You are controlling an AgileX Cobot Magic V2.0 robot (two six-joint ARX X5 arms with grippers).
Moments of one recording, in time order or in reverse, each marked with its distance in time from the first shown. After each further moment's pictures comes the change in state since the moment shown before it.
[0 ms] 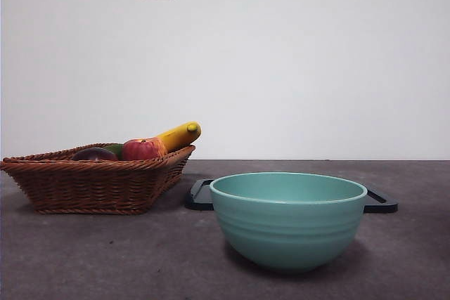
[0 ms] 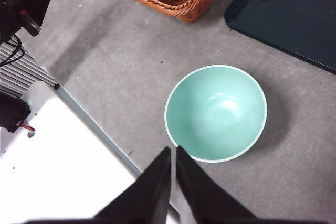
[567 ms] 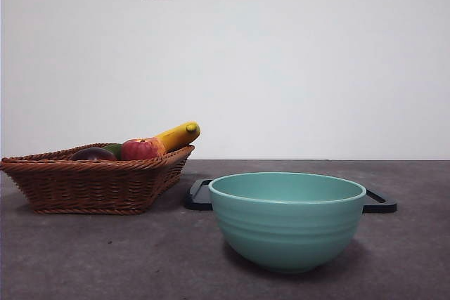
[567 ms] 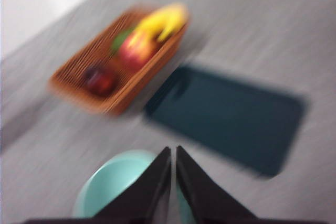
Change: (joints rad) left arm 0.000 0.000 0.000 0.000 0.000 0.000; right arm -0.252 -0.175 -0.052 0.195 0.135 -0.139
